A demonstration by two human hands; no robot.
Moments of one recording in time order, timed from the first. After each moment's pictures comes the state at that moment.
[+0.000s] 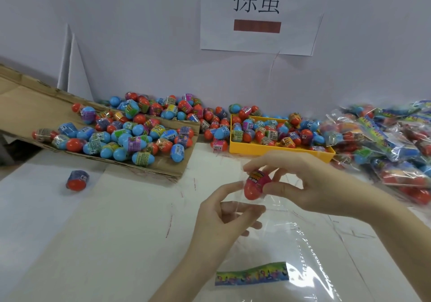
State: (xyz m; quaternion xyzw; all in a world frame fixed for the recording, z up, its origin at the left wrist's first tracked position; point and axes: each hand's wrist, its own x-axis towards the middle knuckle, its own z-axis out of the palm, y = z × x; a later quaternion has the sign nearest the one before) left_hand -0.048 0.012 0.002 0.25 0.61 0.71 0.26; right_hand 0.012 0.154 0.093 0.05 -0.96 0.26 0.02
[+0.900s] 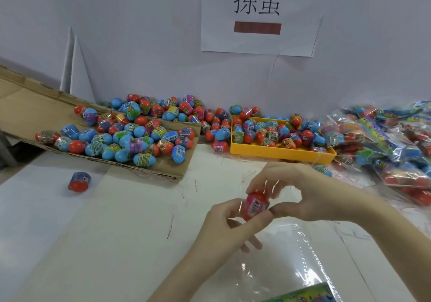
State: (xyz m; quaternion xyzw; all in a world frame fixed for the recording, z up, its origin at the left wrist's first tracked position) left_hand -0.050 0.011 -0.001 0.29 0.64 0.64 0.31; right_hand 0.012 0.161 0.081 0.04 -0.96 0.28 -0.06
